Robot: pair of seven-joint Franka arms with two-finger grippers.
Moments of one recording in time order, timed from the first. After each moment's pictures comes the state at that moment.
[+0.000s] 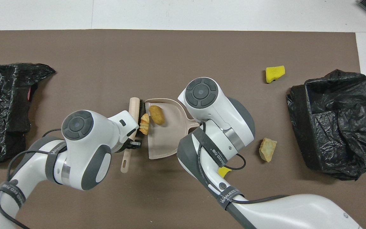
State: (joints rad) left arm -0.50 0.06 0.01 -2.25 -0.21 2.24 -0.19; right arm 0.43 0.39 0.13 -1.65 -0.21 1.88 -0.96
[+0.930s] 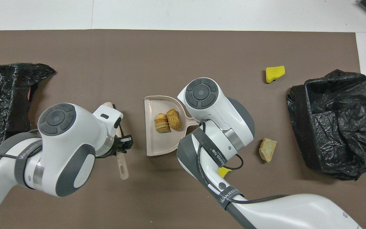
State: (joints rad) left arm -0.45 -0.07 0.03 -2.17 -0.14 1.95 -0.66; right arm 0.43 0.39 0.13 -1.65 -0.21 1.91 -0.93
